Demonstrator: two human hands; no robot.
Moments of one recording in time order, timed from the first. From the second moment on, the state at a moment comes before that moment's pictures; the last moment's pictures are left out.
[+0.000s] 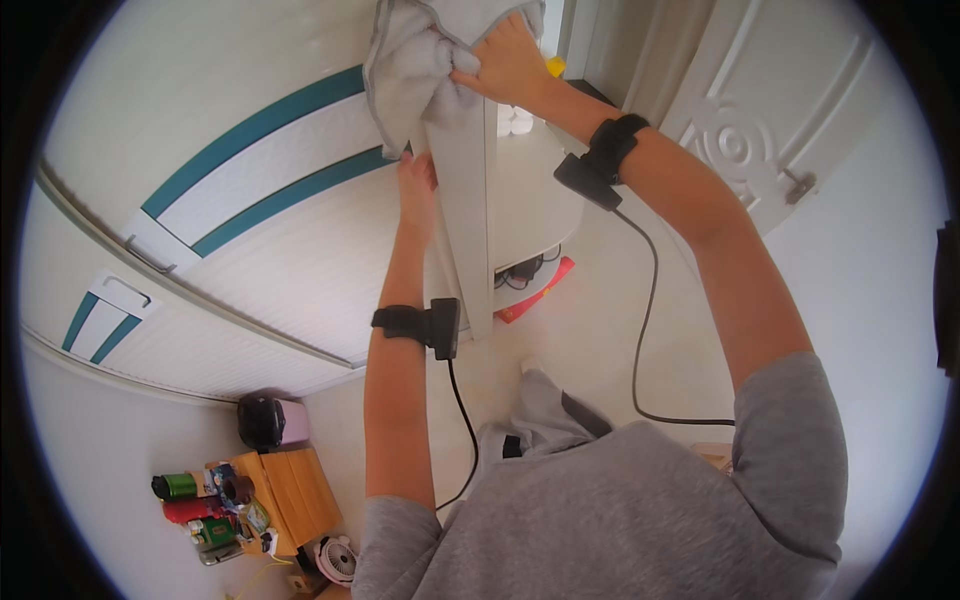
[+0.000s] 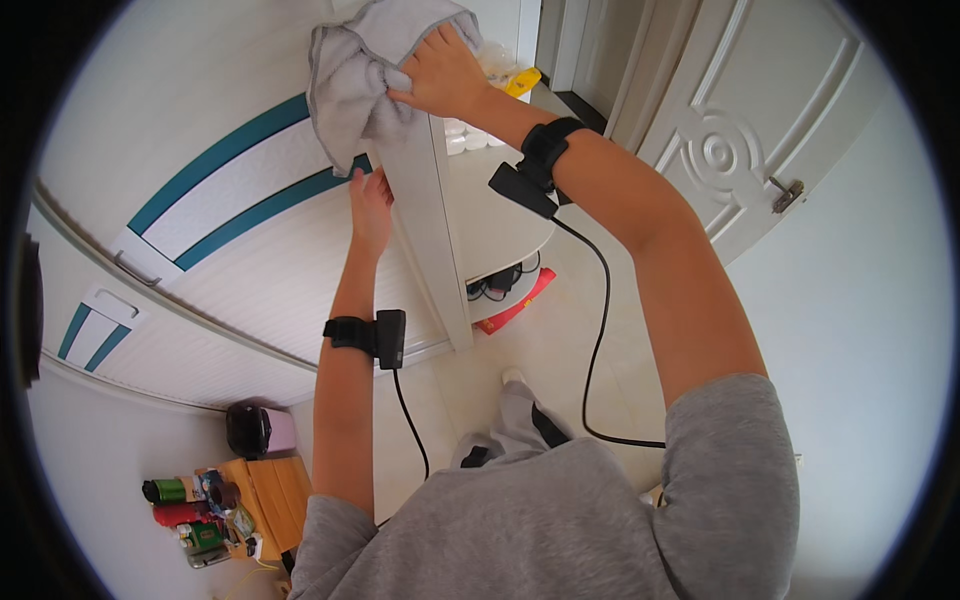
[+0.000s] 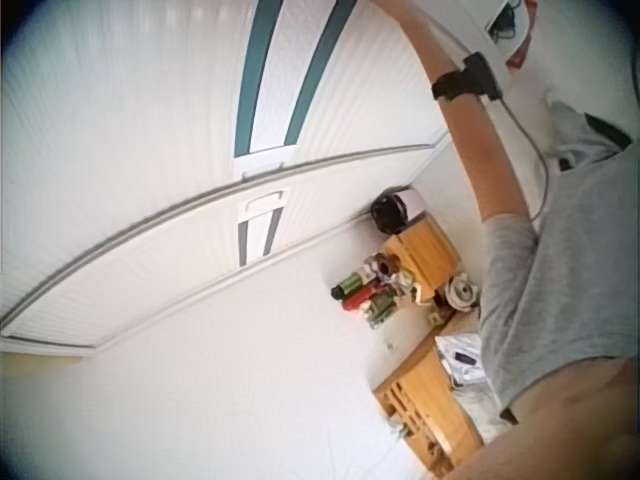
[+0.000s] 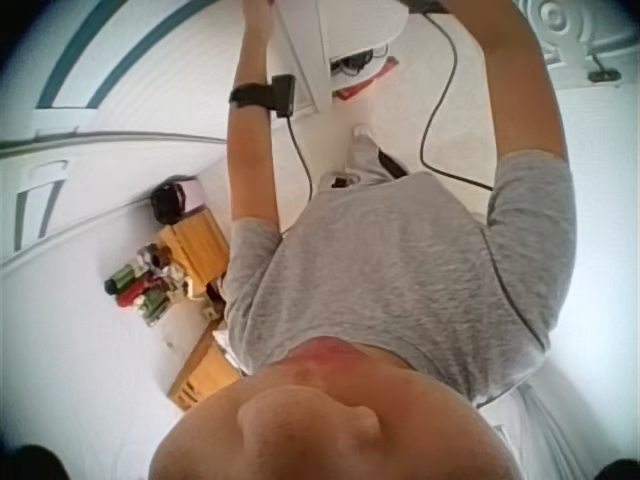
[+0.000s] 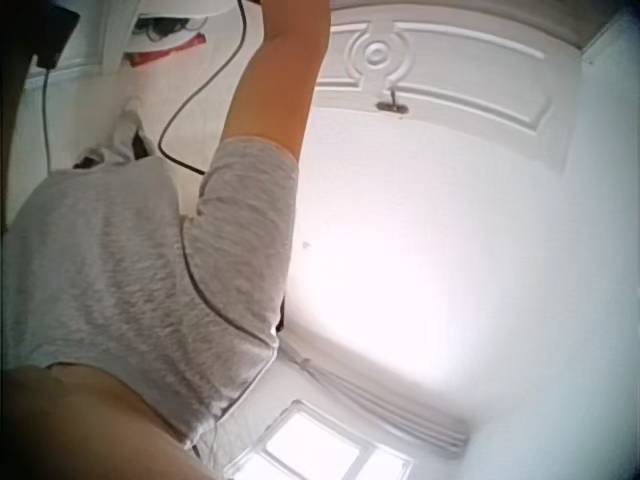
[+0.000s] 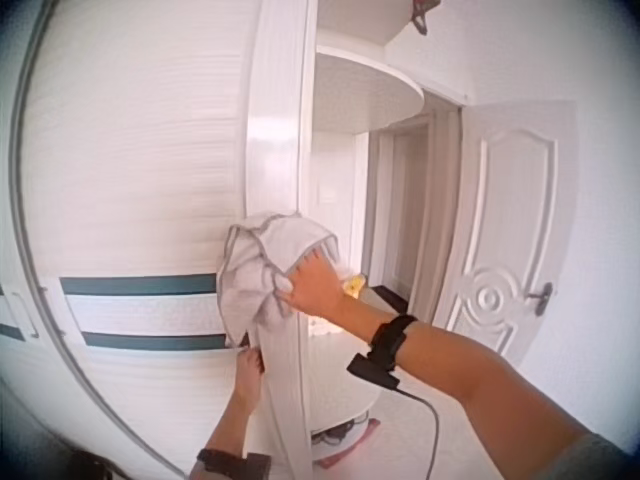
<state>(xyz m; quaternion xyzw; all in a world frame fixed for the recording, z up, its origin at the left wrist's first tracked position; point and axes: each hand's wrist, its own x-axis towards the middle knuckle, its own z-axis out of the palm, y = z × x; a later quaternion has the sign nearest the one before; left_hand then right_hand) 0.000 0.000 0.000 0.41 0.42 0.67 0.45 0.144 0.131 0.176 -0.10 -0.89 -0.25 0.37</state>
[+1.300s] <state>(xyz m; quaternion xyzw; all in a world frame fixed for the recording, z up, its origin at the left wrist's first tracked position) 0.007 0.009 0.012 0.32 0.52 0.66 0.43 0.290 0.046 0.304 -0.05 -0.79 -0.12 0.60</state>
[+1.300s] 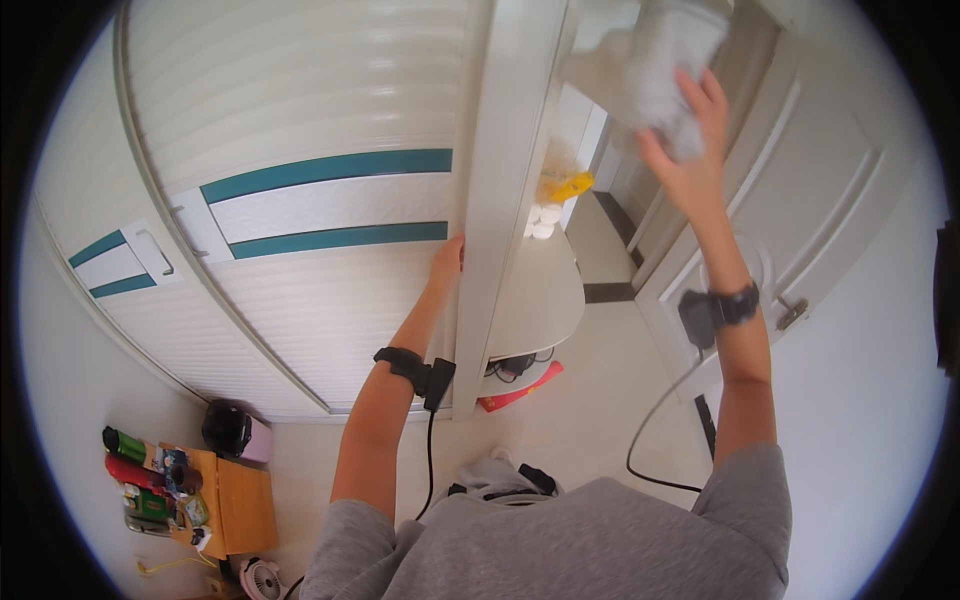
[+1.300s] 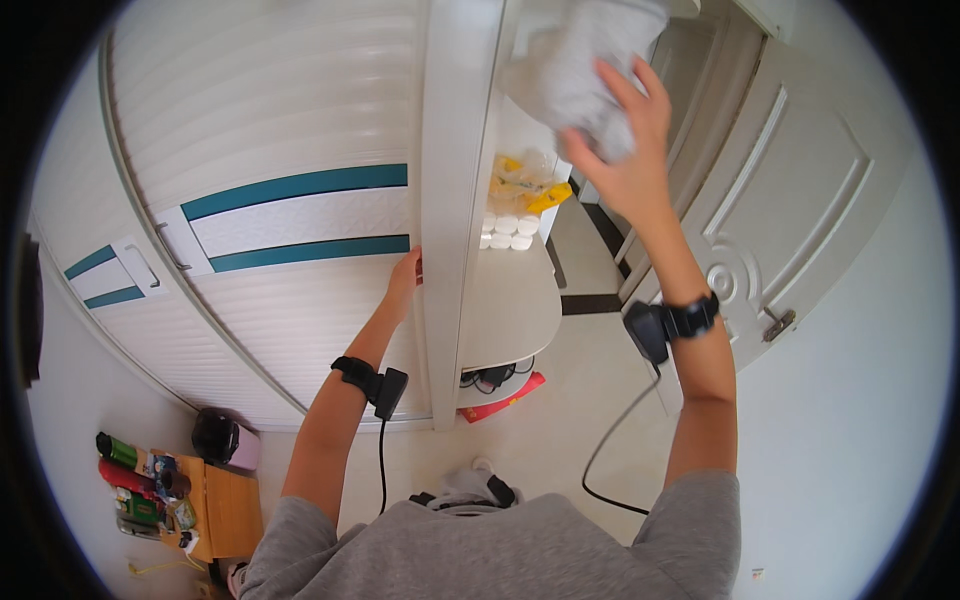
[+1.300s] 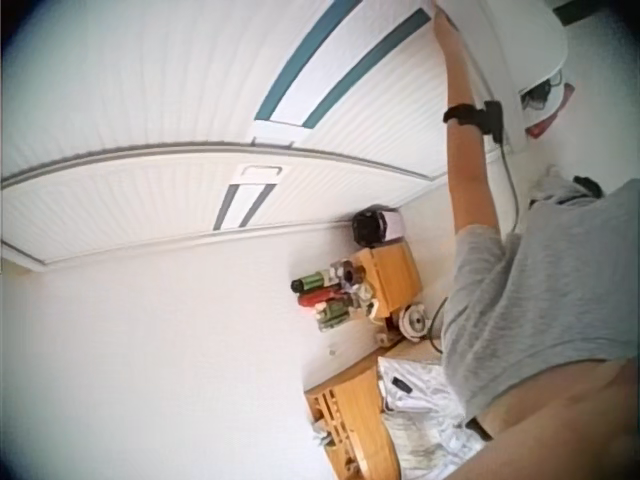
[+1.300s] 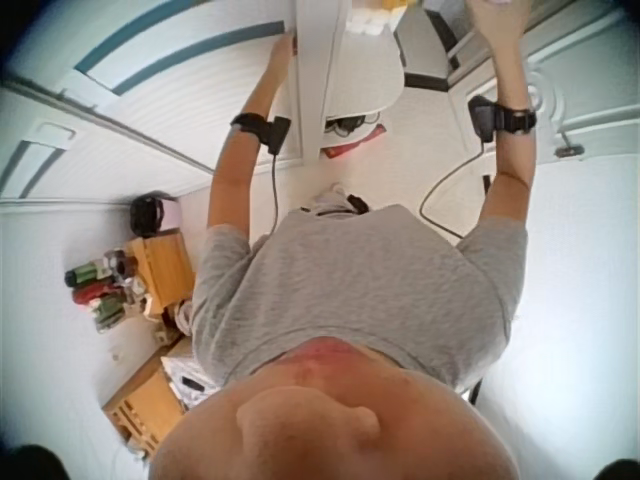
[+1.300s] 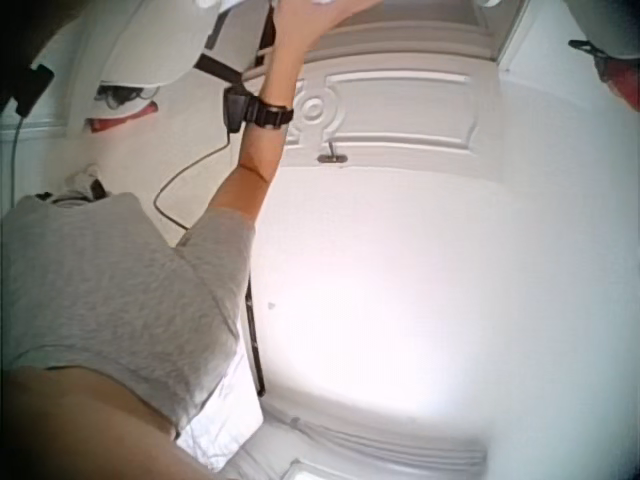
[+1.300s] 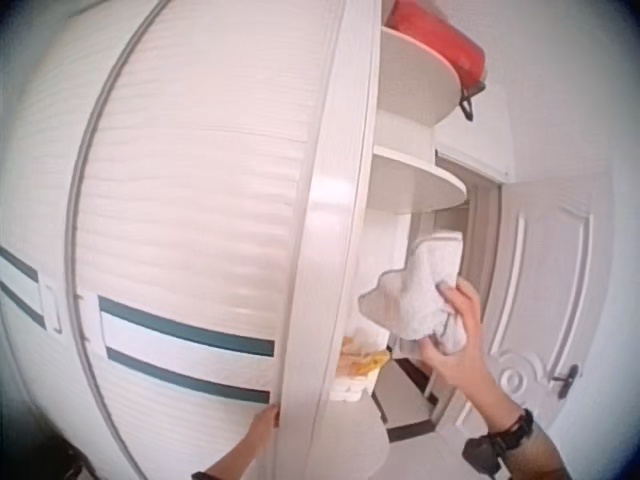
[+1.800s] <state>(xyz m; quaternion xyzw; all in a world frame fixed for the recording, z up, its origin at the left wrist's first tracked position) 0.021 -0.002 0.017 0.34 0.46 0.71 0.41 0.156 0.081 0.180 -0.08 -0.89 -0.15 0.43</state>
